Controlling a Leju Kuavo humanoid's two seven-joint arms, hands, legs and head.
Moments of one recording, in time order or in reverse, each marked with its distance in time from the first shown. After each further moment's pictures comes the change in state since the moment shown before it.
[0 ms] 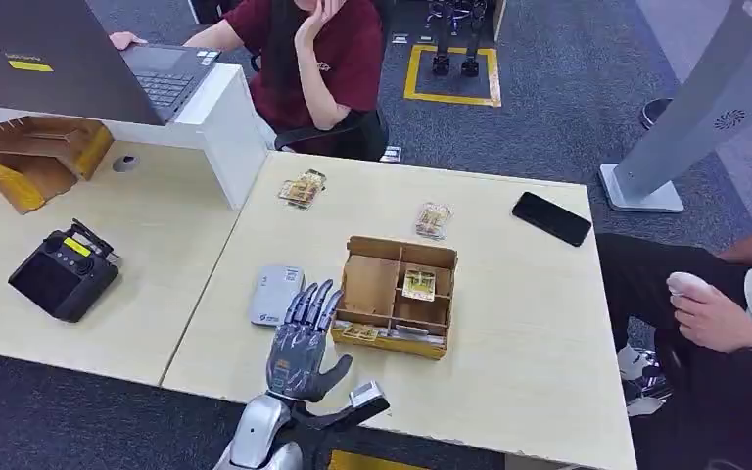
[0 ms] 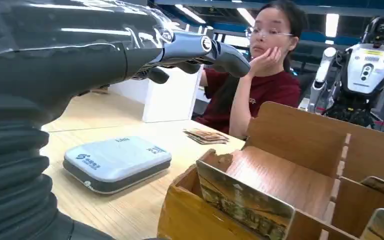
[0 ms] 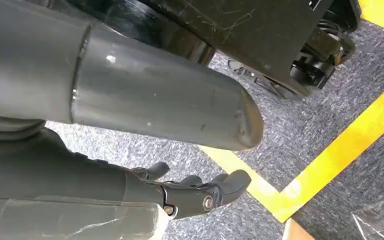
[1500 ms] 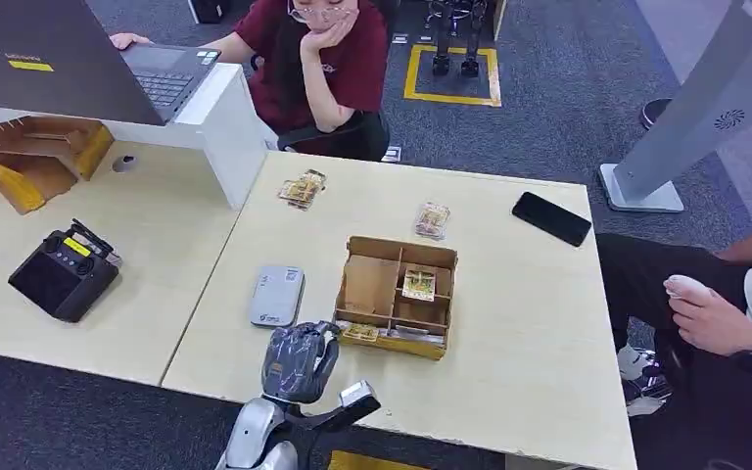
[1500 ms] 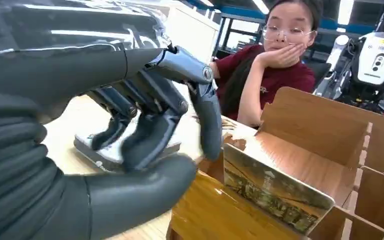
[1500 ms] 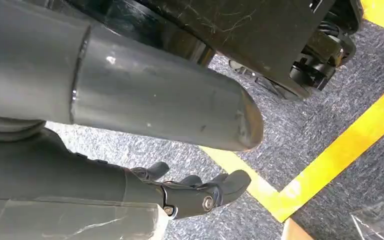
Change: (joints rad) left arm -0.005 -0.008 0.048 0.053 0.084 0.000 -0.084; right arm -0.001 0.000 0.014 0.000 -0.003 0.000 0.006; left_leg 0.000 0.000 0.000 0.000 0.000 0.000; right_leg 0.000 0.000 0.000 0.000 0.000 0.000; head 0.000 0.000
